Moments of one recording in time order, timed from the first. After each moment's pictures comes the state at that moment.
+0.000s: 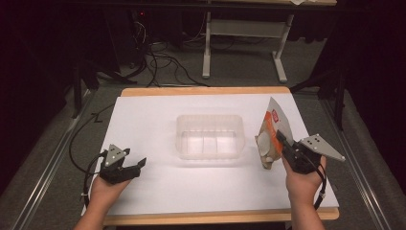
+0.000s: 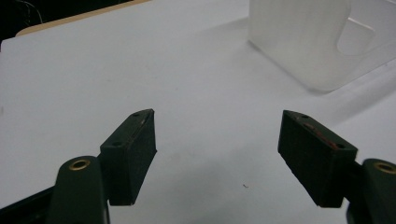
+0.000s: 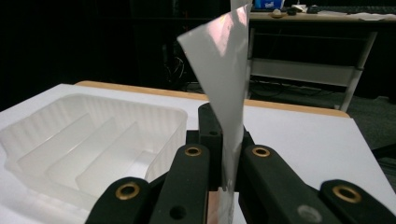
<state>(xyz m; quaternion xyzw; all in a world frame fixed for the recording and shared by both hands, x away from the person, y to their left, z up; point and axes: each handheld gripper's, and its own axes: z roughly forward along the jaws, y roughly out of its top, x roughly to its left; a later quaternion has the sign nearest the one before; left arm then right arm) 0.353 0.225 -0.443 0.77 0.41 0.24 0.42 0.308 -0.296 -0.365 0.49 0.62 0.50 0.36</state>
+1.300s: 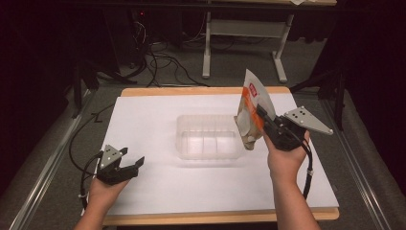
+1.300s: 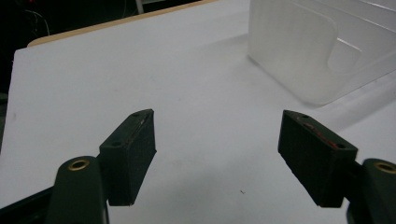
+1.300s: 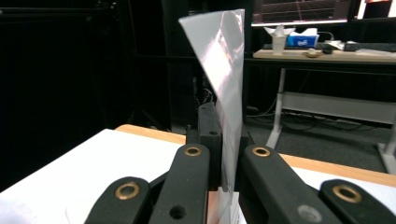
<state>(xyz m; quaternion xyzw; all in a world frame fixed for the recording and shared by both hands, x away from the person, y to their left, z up) 0.346 0.229 -0.436 0.76 0.42 0.25 0.43 0.336 -0.237 -0.298 0.44 0.61 0.56 0.34</state>
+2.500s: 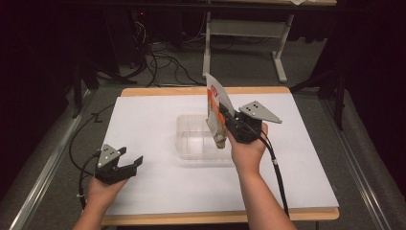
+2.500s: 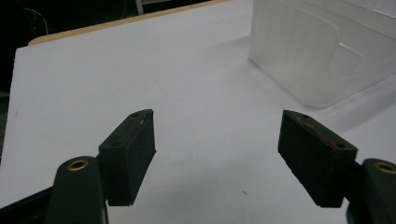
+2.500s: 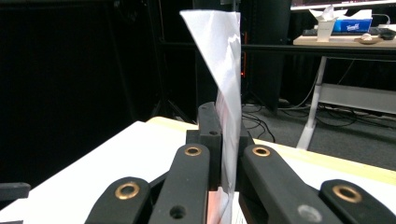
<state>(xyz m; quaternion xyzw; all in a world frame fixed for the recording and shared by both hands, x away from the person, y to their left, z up) 0.349 0.234 -0.435 0.76 0.42 0.25 0.44 0.374 -0.158 -0.315 0.42 0.64 0.56 0.30</state>
